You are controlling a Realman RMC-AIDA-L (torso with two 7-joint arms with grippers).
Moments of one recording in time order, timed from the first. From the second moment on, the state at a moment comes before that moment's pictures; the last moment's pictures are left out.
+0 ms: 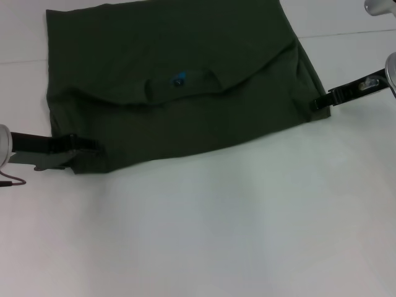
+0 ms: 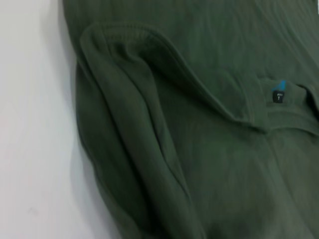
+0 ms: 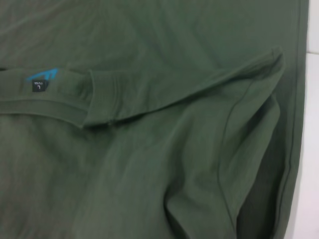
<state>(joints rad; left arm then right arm) -0.76 -2.01 0.71 0.54 2.45 1.20 -2.55 0.75 1.96 -0.80 -0.75 -2.65 -1.14 2.39</state>
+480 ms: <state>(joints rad) -0.77 -2.01 0.71 0.55 2.46 1.21 -2.56 0.75 1.96 -0.81 -0.75 -2.66 -1.13 2.39</state>
